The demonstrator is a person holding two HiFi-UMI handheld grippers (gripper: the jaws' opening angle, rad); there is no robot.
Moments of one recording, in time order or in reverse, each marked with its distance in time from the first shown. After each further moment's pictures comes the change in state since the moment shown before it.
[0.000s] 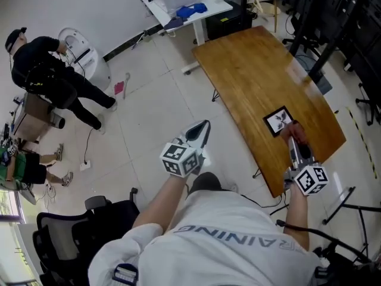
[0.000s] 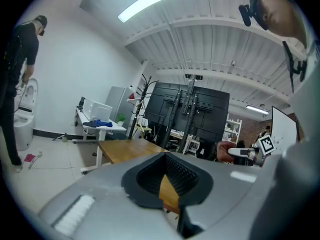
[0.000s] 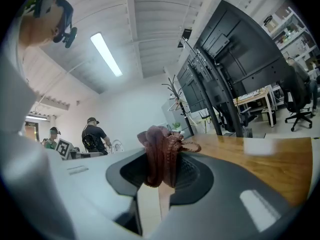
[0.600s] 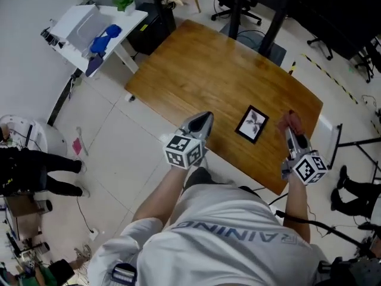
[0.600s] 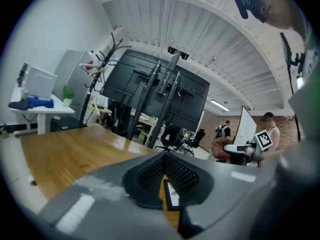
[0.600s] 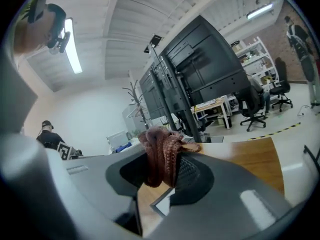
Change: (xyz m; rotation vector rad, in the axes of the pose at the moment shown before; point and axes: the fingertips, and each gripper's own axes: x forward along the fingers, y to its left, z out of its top) left arm 0.250 -0.021 -0.002 0.053 0.227 -0.511; right arm 0.021 -0.105 0.022 0.106 -0.109 -0.475
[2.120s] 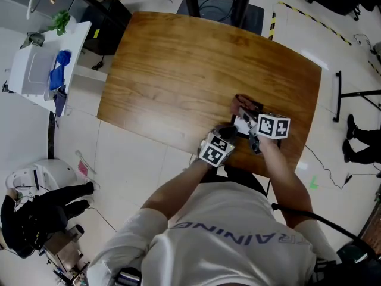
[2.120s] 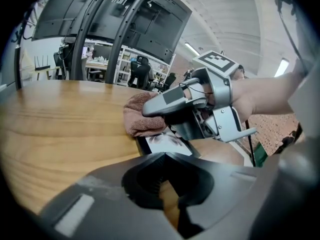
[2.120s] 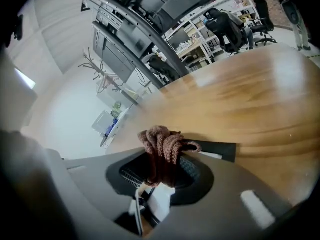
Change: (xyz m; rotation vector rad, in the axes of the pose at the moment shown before) left arm 0.140 -0.049 -0.212 0.210 0.659 -0.340; right arm 0.170 -0.054 -0.179 0.408 0.469 -0.062
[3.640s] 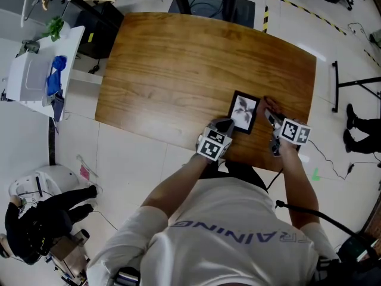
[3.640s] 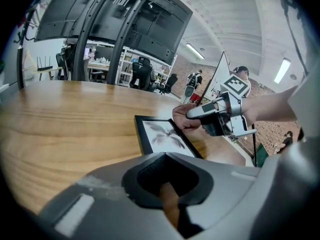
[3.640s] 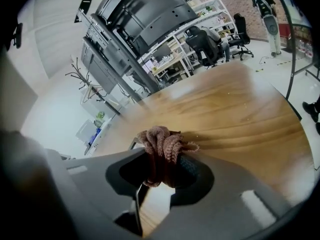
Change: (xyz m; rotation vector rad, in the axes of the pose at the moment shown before) left arm 0.000 0.002 0.000 -0.010 -0.007 0.017; right arm -0.102 -0.084 -0.007 0.061 -0.126 -0.183
